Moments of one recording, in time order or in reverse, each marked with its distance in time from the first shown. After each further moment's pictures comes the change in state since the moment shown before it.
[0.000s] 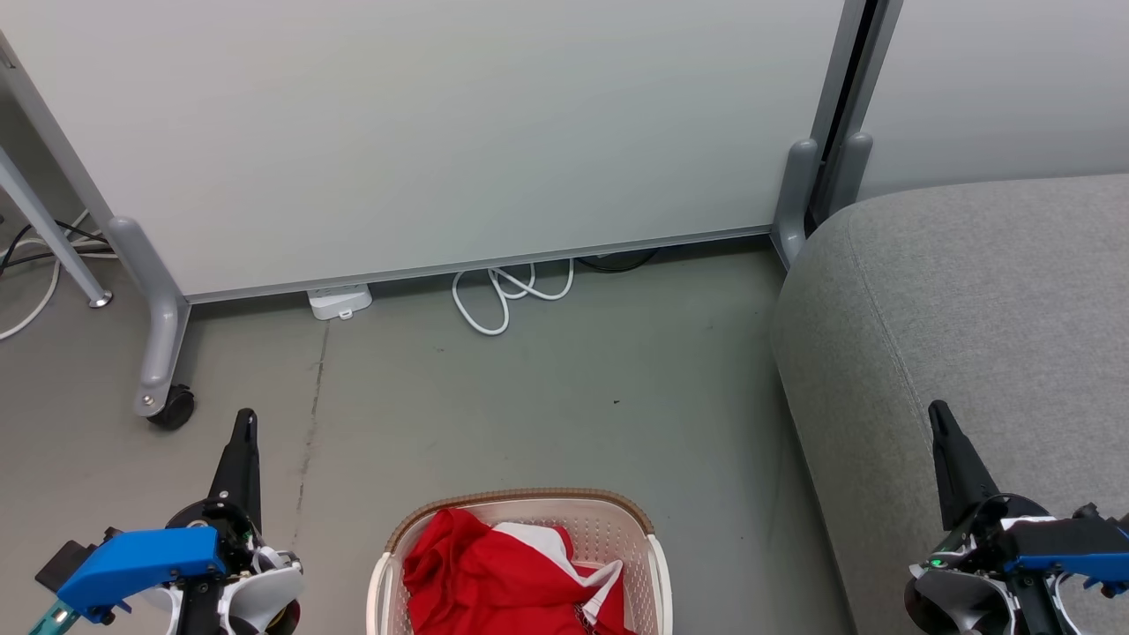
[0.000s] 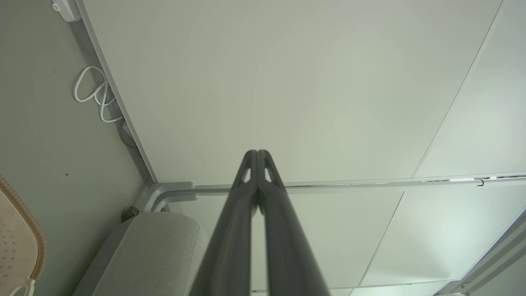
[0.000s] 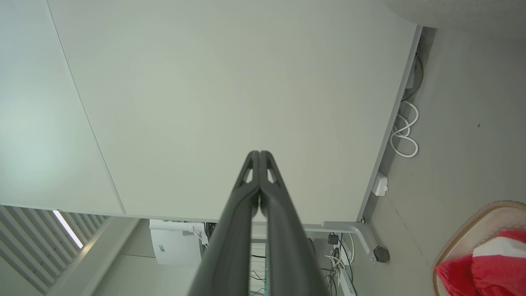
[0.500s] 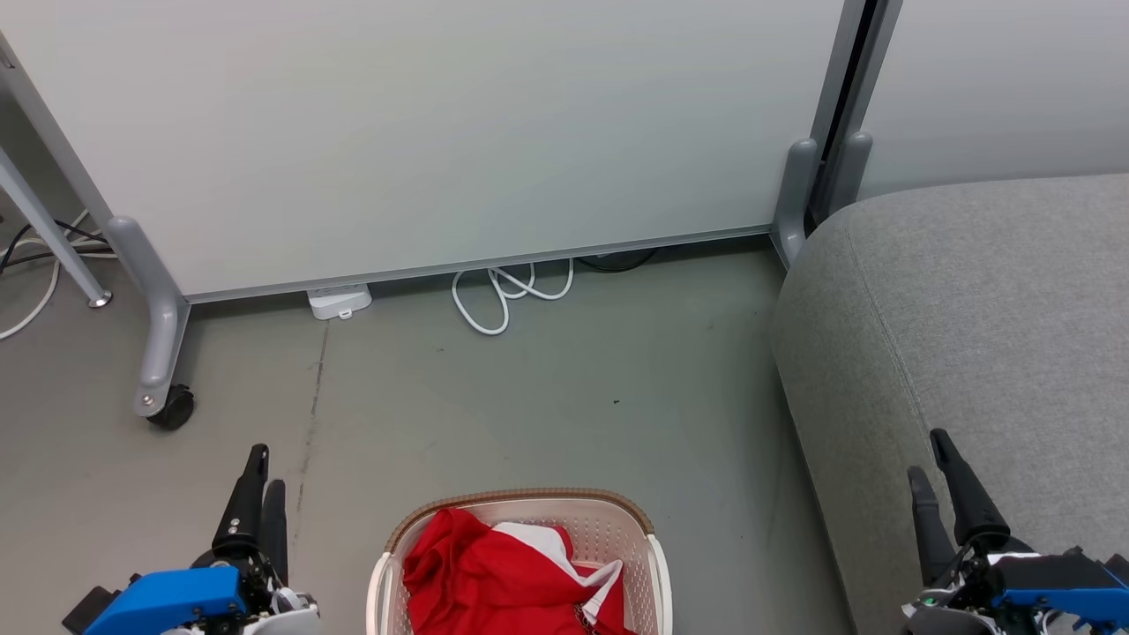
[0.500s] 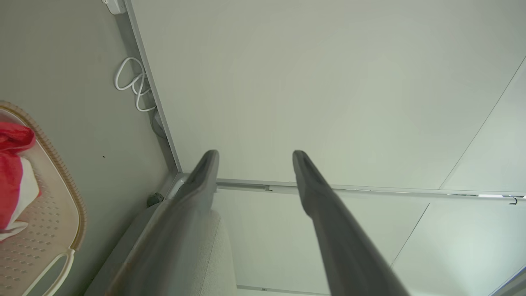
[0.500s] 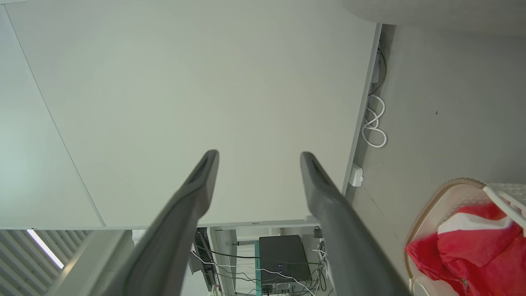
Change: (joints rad) left arm 0.053 -0.016 -0.006 0.048 -0.001 0.001 -0.004; right arm 0.045 0.011 0.003 0.048 0.000 -0.002 -0.004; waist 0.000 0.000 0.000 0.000
